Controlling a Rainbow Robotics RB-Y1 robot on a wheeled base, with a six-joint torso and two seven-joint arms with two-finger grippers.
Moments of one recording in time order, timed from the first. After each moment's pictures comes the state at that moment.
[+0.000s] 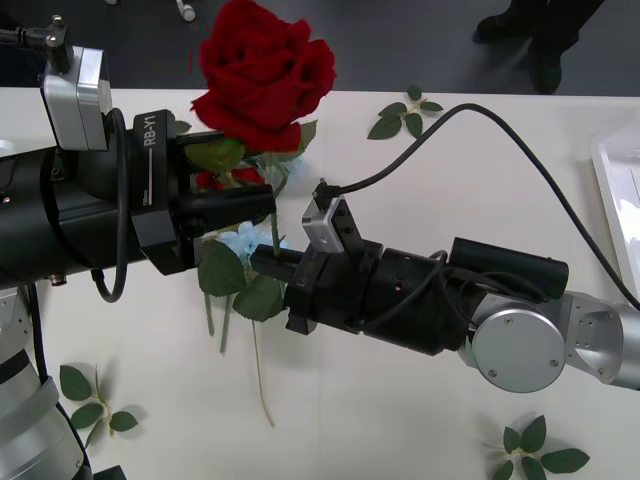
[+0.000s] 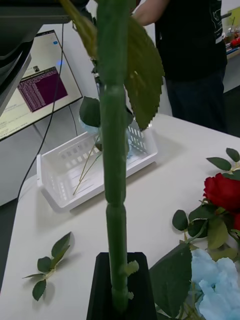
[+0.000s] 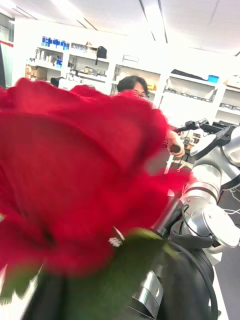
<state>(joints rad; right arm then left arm) -0.67 -0.88 1.18 -2.04 -1.67 -0.13 2.29 -0.25 -0.03 0.41 -2.25 1.63 1.64 -2.36</state>
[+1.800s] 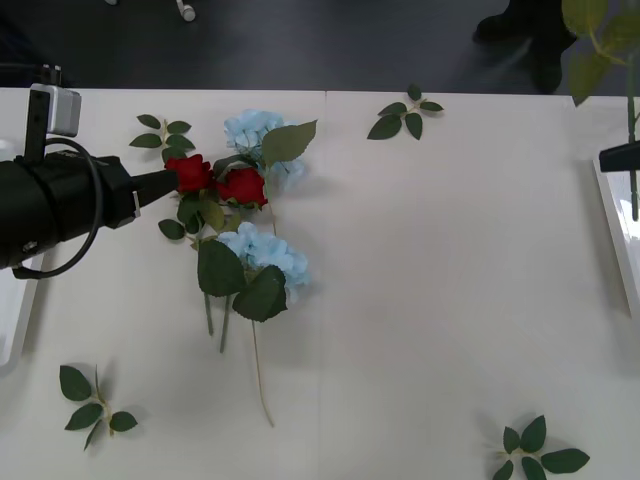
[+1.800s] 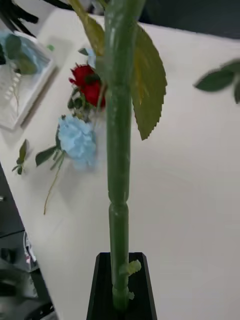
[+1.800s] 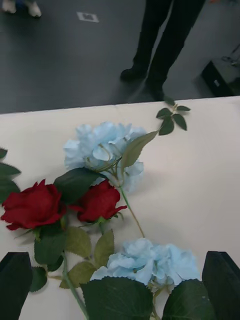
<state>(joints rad) -0.38 -1.09 -0.14 -1.47 -1.89 1.50 2.13 -0.09 0.35 0.32 -2.21 0.98 1.25 -1.78</state>
